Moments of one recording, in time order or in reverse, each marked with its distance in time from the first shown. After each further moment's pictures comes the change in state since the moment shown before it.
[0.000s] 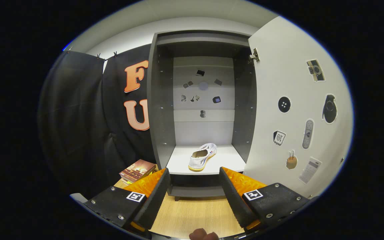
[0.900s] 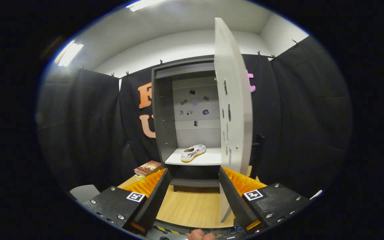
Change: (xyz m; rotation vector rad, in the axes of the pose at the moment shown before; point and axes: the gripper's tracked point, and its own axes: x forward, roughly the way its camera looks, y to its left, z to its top) arm -0.185 -0.156 -0.019 0.061 -0.099 0.142
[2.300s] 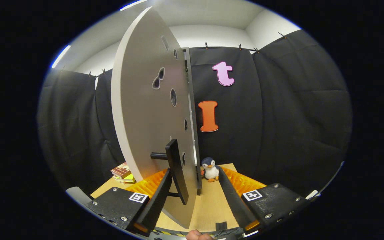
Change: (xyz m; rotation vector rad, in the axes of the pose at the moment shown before) arm 0.089 -0.083 -0.022 0.046 0.051 -0.117
